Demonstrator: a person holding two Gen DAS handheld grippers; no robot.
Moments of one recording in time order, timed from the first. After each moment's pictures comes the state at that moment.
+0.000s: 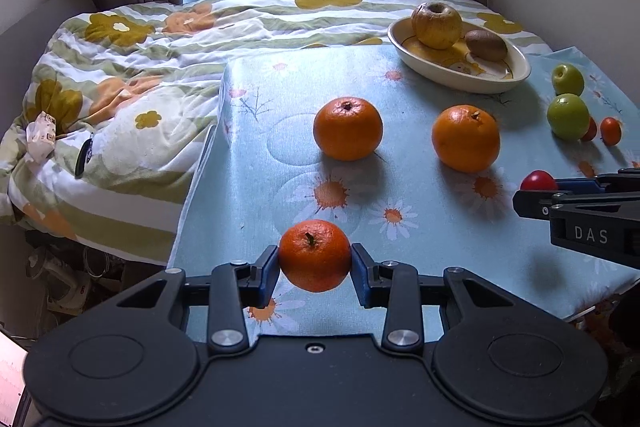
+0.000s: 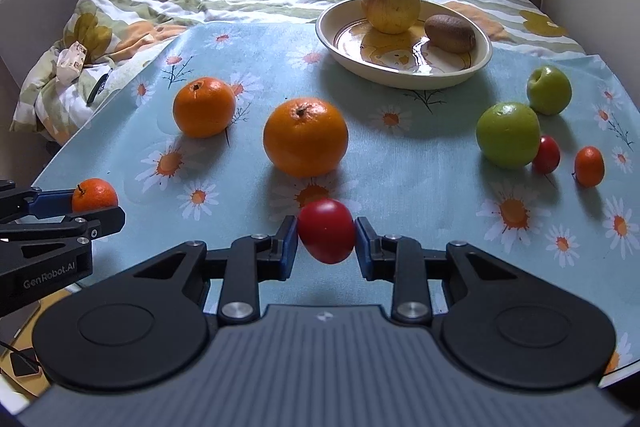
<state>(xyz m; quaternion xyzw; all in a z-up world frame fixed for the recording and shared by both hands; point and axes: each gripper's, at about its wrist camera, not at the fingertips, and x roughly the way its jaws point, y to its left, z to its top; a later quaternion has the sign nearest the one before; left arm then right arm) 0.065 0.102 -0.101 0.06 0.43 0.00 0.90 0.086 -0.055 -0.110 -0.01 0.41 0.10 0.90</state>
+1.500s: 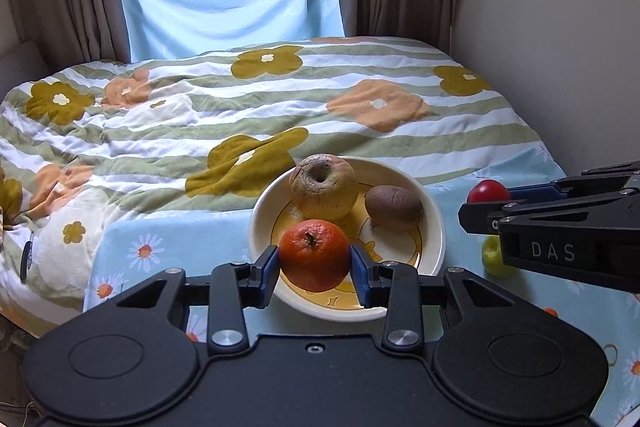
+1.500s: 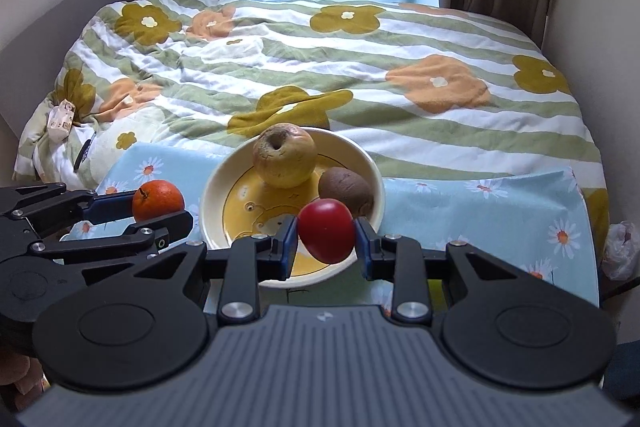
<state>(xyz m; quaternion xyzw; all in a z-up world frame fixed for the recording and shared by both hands) 0.235 -0.051 -0.026 0.05 0.39 -0.04 0.92 0.263 -0.192 -0.018 0.00 0.41 0.13 0.90</state>
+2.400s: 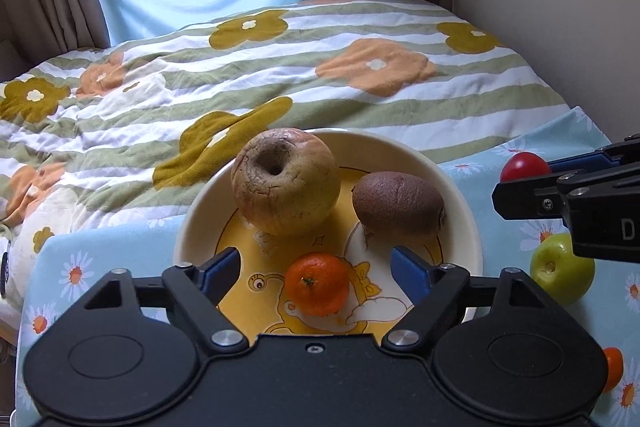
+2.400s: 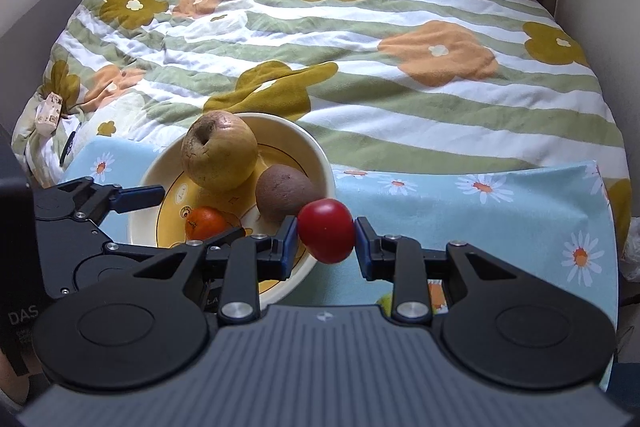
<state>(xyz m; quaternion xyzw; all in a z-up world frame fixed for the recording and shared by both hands) 0.307 -0.087 -0.094 0.08 0.43 -0.04 0.90 0.325 -0.229 -0.059 0.01 0.44 0.15 0.89</state>
